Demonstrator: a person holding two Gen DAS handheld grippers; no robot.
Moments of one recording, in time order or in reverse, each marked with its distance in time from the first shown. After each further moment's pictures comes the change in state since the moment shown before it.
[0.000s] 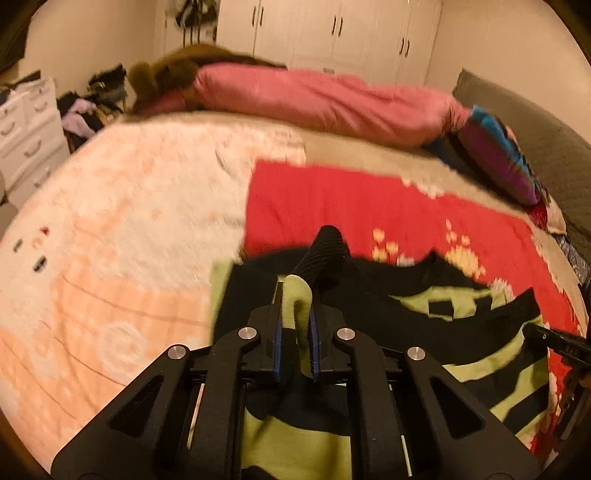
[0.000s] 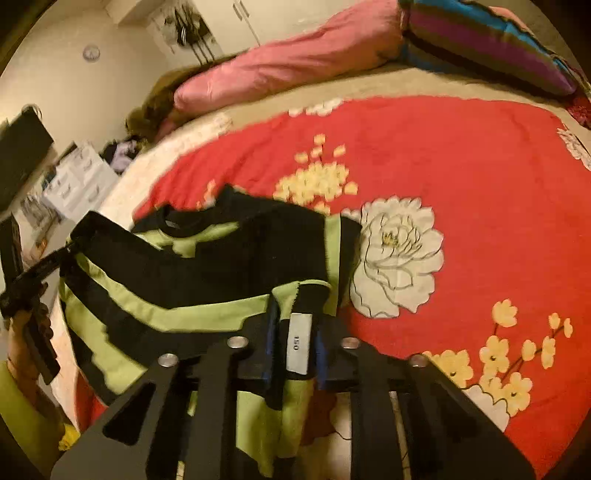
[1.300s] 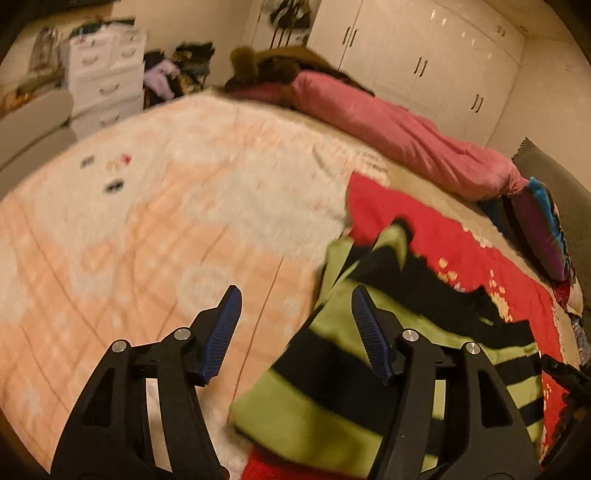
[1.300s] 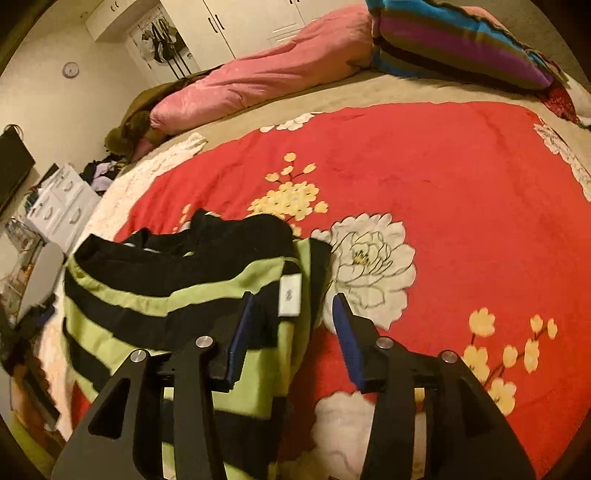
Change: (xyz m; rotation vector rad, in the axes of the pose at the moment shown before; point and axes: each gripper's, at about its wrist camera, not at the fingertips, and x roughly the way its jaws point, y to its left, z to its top) left arm -0.027 0.082 -0.053 -0.308 -0.037 0.123; right arm 0.001 -0.008 0.004 0.046 -0.027 -0.085
